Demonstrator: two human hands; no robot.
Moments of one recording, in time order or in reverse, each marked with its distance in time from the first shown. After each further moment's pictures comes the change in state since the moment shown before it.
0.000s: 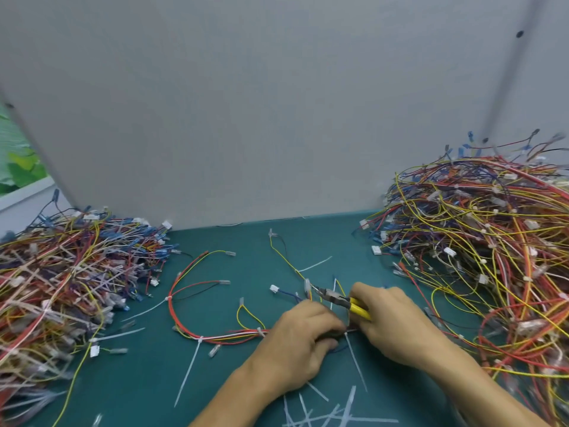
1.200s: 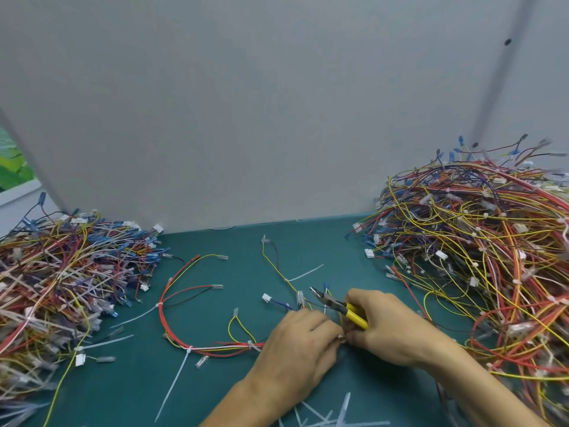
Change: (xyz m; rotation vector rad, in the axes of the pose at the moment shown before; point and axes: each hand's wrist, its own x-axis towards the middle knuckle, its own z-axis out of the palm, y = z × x) left_hand 0.000 0.007 0.012 0.241 0.084 0.112; right_hand 0.000 -0.002 -0.015 0.144 -0.146 0.001
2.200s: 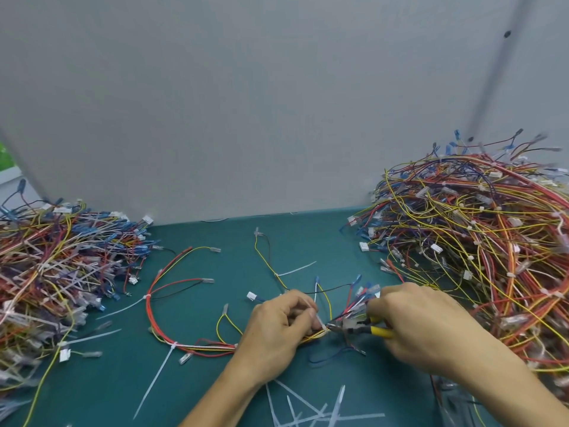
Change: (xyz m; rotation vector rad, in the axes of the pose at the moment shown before) left_hand 0.003 -0.005 -0.012 -0.776 0.022 -0.656; right_hand -0.028 0.007 -0.023 -0.605 0.016 -0.047
